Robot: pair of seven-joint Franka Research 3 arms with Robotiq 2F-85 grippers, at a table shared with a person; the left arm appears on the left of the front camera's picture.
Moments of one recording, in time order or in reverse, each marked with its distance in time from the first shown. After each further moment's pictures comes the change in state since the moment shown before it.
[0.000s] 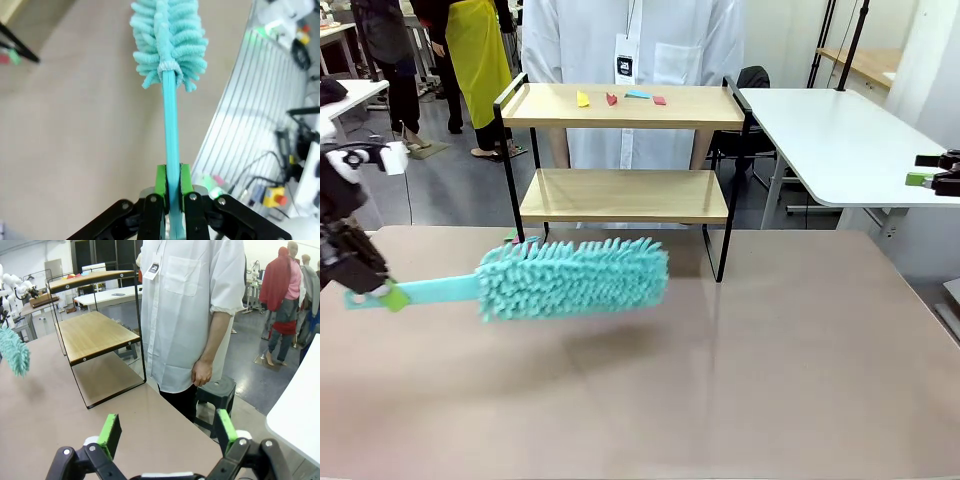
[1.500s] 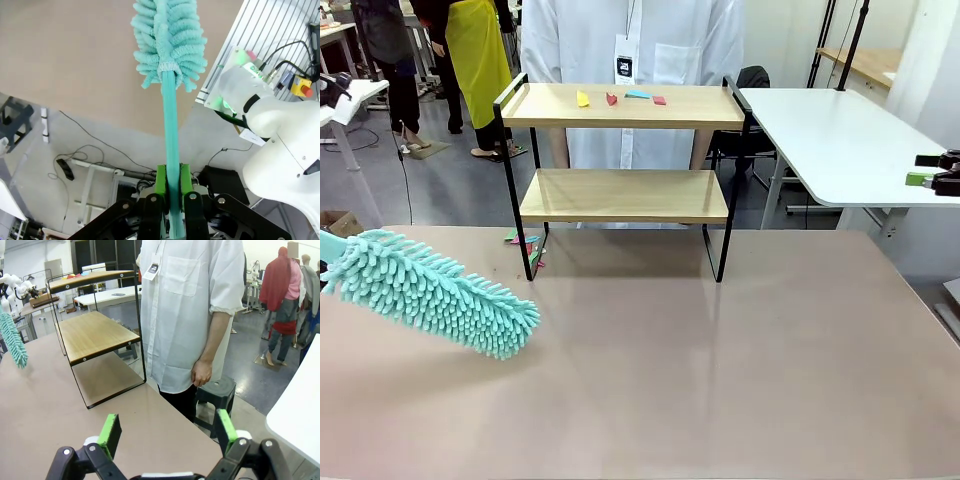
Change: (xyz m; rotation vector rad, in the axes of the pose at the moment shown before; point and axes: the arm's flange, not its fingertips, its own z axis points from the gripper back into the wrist) left arm 0.044 -0.006 0.114 0.204 0.624 -0.055; right arm 0.000 0.000 0.000 0.000 0.000 0.000
